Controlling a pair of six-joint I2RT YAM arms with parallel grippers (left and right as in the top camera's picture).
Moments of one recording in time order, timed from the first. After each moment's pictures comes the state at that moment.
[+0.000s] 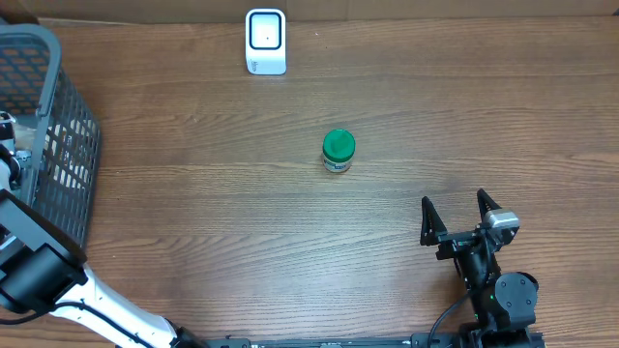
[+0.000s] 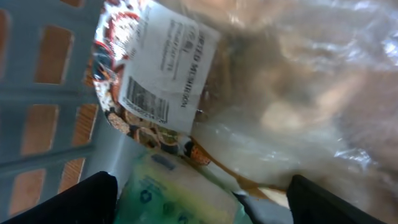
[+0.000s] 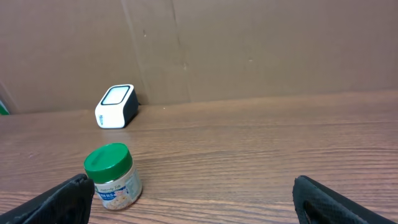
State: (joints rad) left arm 0.77 2.14 1.64 -0.59 -0.18 0.47; right arm 0.12 0.01 0.02 -0.03 -0.06 0.15
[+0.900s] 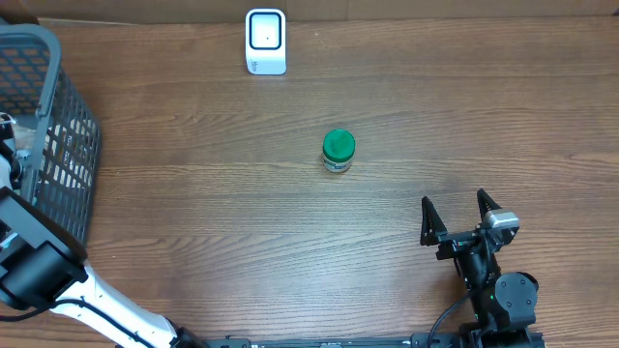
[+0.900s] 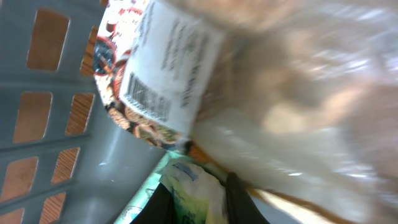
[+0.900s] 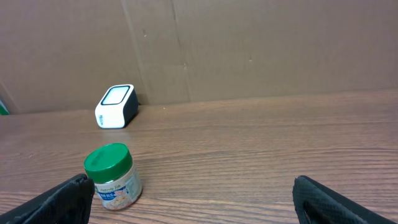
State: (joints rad) left arm 0.74 2.15 1.68 -0.65 -0.21 0.39; right arm 0.12 0.01 0.02 -0.03 -0.06 0.15
